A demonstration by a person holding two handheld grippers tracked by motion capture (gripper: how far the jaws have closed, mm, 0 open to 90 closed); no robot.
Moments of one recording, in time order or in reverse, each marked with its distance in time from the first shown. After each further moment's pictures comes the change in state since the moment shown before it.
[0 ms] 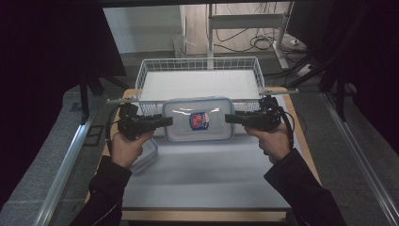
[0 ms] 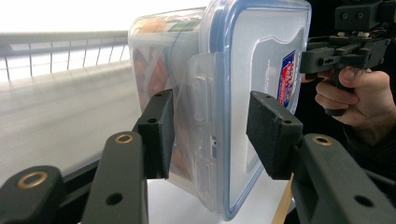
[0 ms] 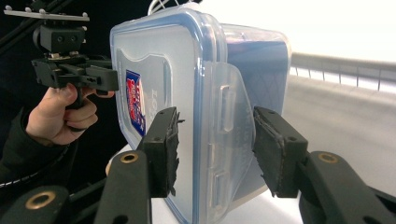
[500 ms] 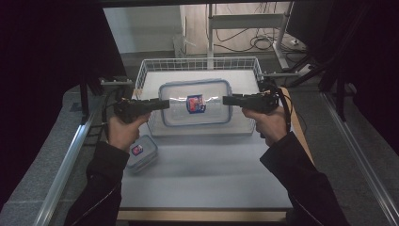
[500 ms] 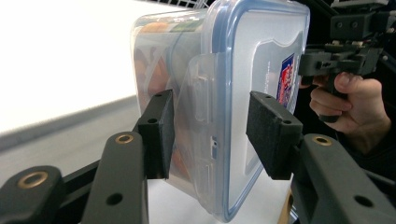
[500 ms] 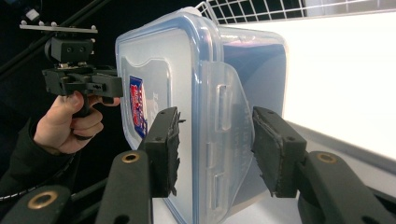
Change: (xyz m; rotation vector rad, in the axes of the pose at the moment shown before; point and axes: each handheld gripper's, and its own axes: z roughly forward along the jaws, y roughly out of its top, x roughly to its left) left arm 0.014 0.040 -0.004 -0.031 -0.017 -0.014; right arm -0.003 0.042 0.006 -0.048 0.013 0.000
